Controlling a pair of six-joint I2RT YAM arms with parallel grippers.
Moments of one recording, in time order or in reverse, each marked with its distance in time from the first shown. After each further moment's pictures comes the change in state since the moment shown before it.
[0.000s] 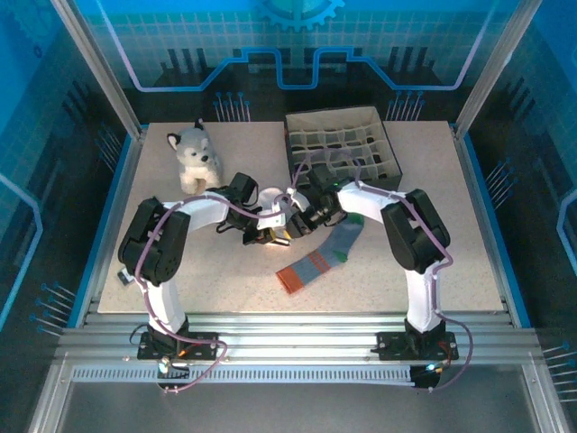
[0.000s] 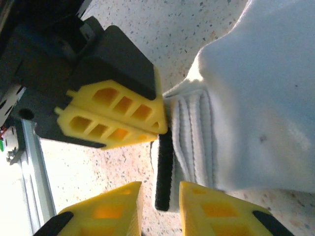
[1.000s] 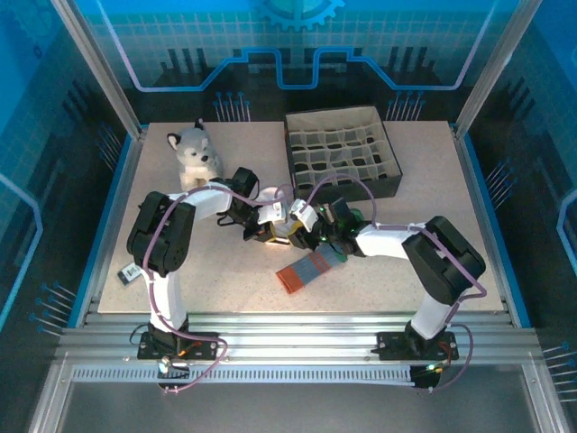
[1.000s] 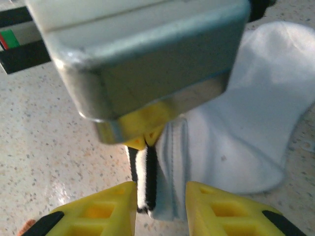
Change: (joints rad) left arm 0.023 0.087 0.131 -0.168 0.053 0.000; right arm 0.103 -0.284 -0.540 0.794 0.314 -0.037
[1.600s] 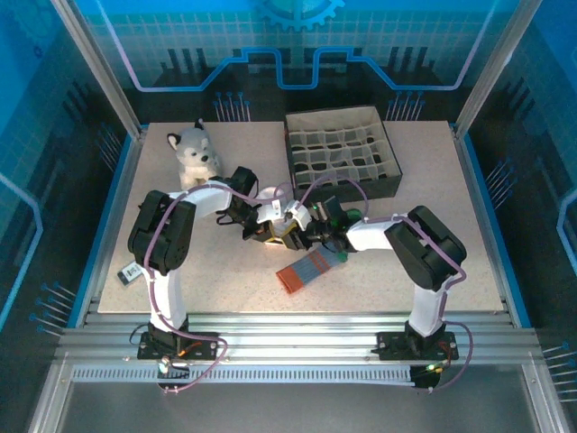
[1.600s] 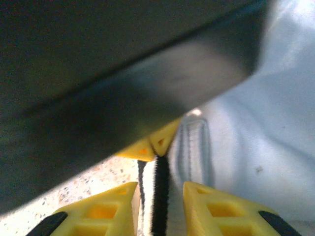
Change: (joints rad) left arm 0.010 0.015 0.019 -0.031 0.008 0.000; right arm -0.008 0.138 0.087 0.000 -0.087 0.106
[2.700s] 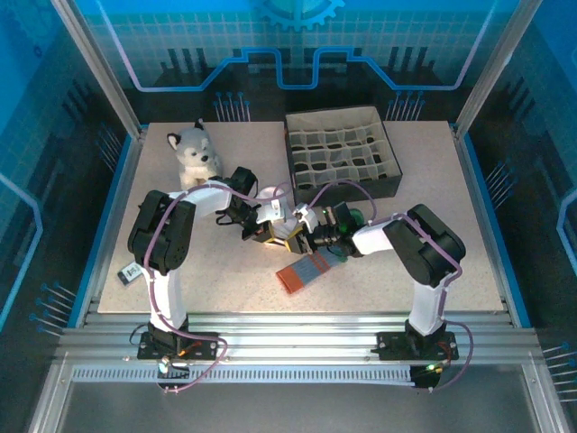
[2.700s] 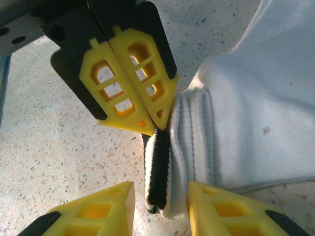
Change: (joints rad) left arm 0.003 0.000 0.000 -0.013 0.002 0.000; right arm -0.045 0.010 -0.110 0.169 -0.132 0.130
